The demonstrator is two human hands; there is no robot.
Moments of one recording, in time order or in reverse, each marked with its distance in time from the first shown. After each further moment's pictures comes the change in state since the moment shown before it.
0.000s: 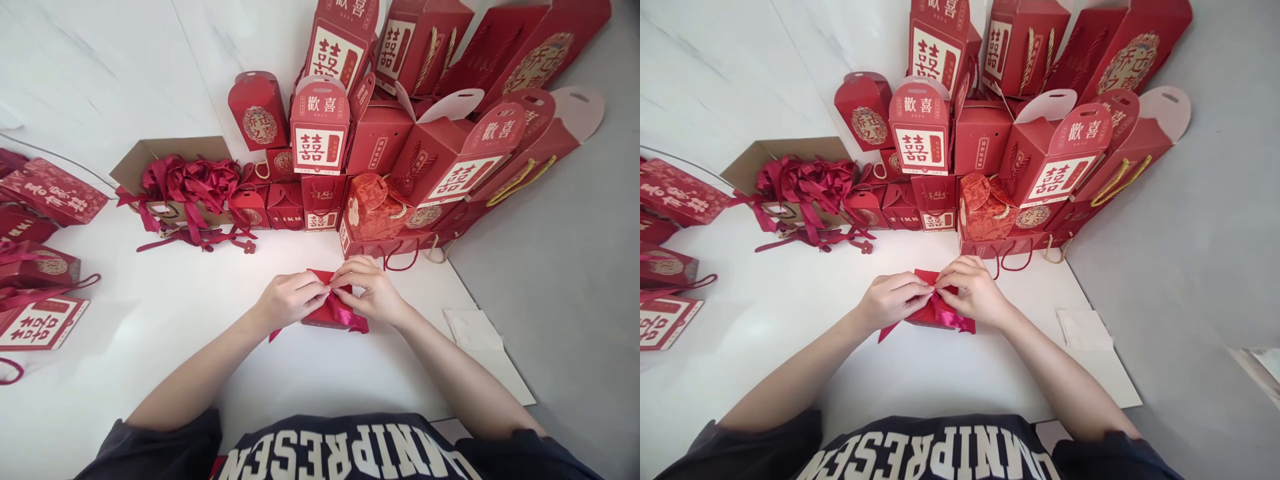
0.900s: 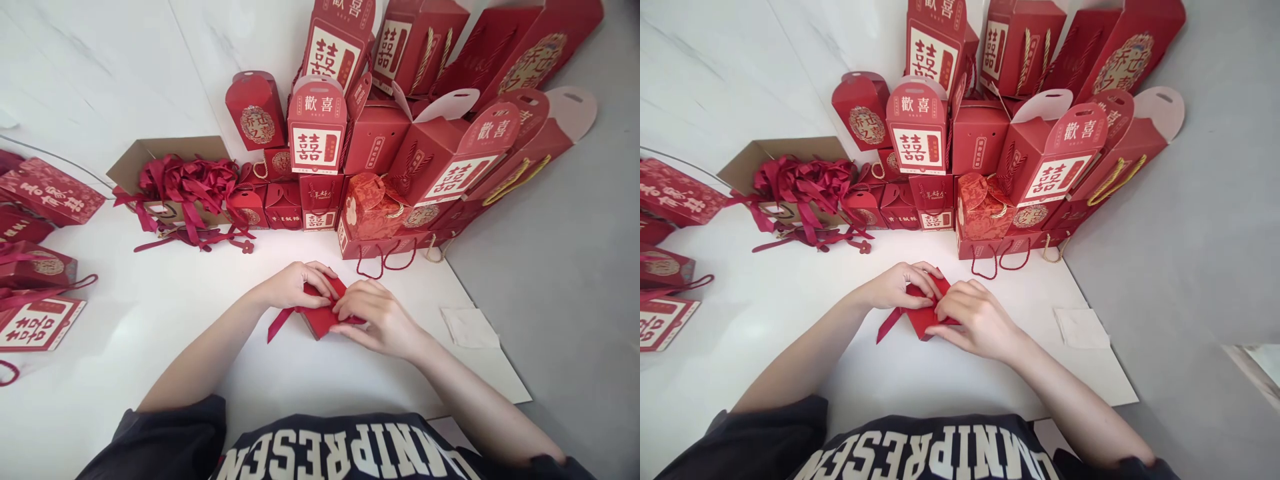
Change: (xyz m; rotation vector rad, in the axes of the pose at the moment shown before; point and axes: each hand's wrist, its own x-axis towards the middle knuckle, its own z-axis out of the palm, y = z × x) left_hand 0.030 -0.022 -0.002 -0.870 -0.553 -0.392; right_hand -0.026 -0.035 -0.010 0.006 -0.090 -0.024
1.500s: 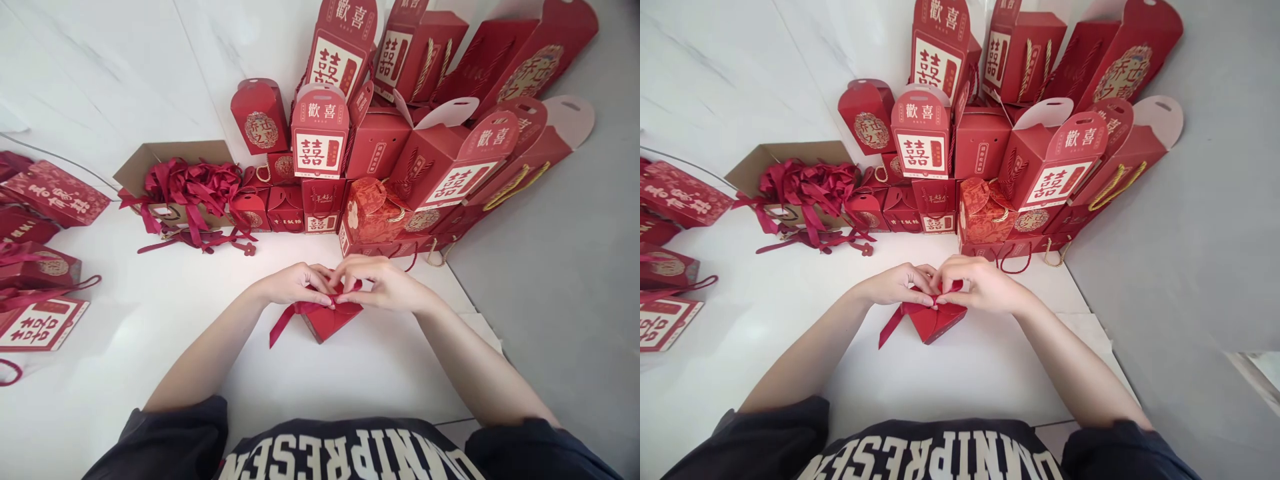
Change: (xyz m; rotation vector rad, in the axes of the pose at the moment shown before) left_hand 0.003 0.001 -0.012 -0.077 -0.093 -0.044; right_hand 0.047 0.028 -0.035 0.307 -0.217 -0.031
